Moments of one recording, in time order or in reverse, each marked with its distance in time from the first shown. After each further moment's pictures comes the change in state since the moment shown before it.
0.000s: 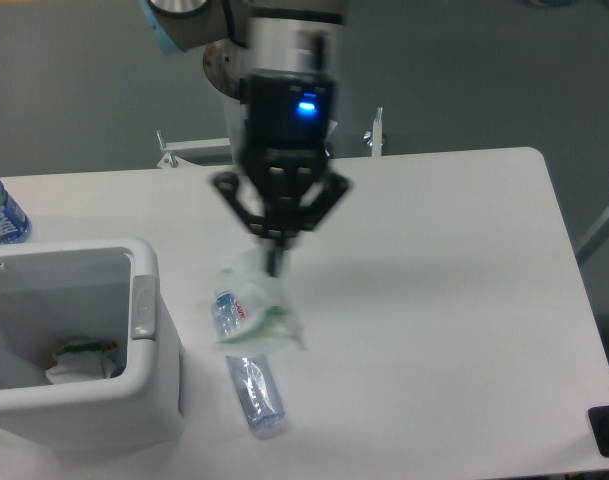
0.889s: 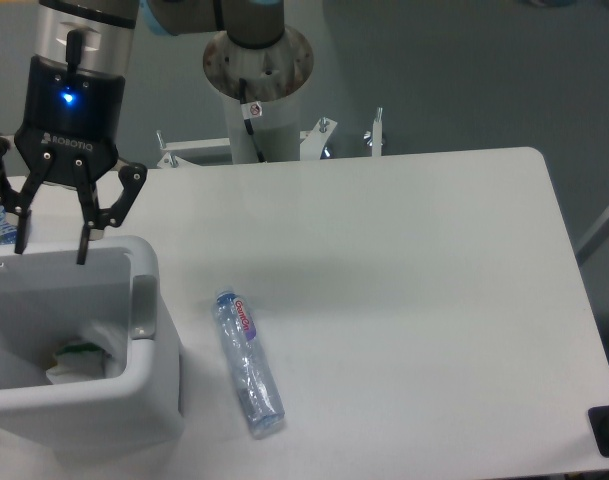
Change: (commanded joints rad) arm -0.091 -0.011 -0.026 0.023 0.002 0.003
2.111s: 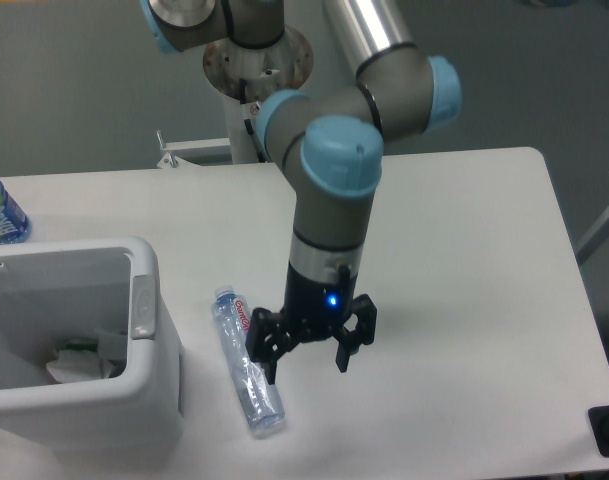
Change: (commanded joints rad) arm 0.252 -0.362 -0.034 0.040 0.115 0.179
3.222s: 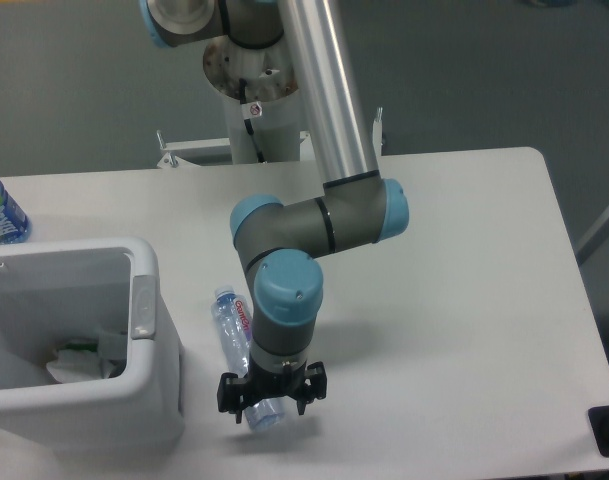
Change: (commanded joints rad) arm -0.120 -0.193 -0.005 0.052 0.080 -0.003
